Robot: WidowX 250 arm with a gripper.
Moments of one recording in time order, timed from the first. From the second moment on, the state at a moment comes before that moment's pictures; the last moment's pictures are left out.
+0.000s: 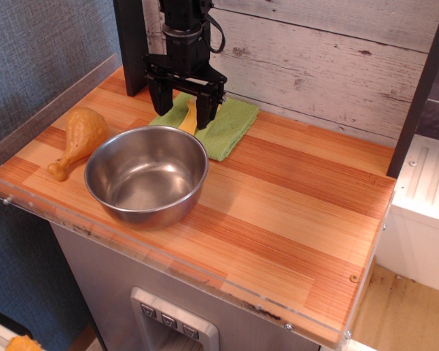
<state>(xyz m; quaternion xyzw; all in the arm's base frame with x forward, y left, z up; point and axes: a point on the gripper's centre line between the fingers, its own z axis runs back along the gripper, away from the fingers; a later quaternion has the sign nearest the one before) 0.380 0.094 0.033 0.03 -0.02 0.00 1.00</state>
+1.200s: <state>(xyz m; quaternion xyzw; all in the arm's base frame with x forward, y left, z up) 0.385 0.089 0.021 0.04 -0.01 -0.01 1.00</state>
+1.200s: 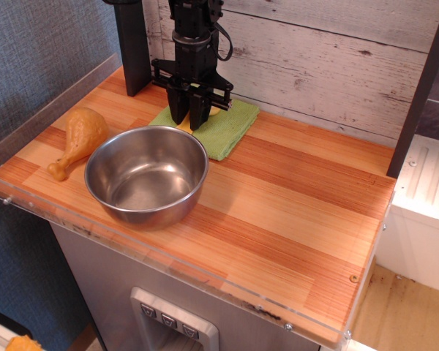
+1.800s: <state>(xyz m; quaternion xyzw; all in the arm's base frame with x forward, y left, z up) 0.380 0.089 0.071 0.00 -0.07 0.00 1.00</state>
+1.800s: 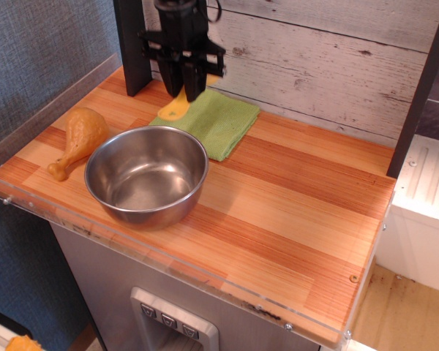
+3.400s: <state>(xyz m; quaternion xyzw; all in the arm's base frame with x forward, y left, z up) 0.283 -0.069 0.032 -0.05 -0.03 -0.08 1.00</state>
